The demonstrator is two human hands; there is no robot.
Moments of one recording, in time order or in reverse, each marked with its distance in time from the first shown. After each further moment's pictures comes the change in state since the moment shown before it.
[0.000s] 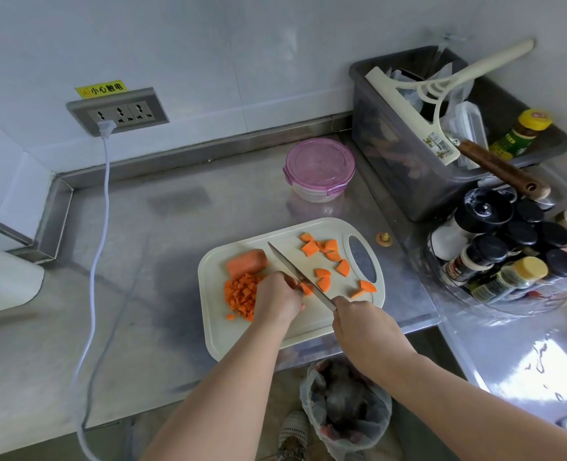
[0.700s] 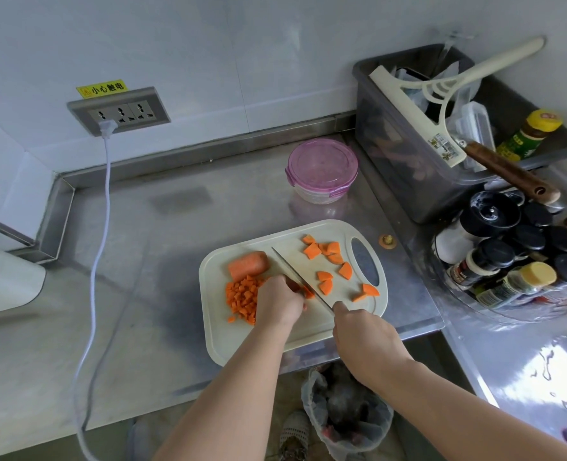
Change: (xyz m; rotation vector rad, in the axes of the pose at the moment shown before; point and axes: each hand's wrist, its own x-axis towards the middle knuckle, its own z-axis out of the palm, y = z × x) left_hand 0.005 -0.004 0.005 -0.005 0.023 0.001; right_hand 0.010 0.006 0.016 -0.138 -0.059 -0.001
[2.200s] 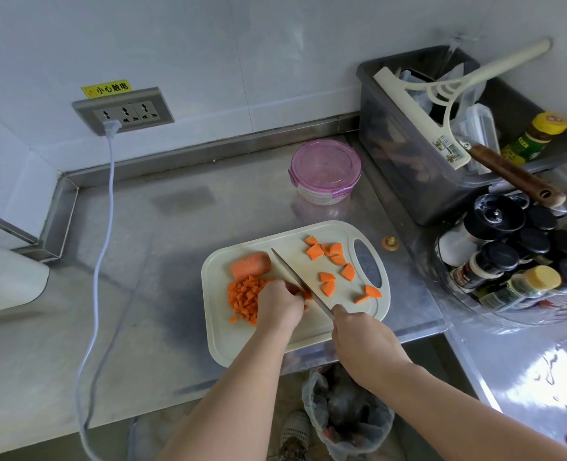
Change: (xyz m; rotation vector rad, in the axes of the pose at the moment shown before) left_hand -0.001 -0.004 0.000 -0.048 0.004 -0.034; right_hand -0.004 -0.008 -0.010 0.090 -0.035 0.003
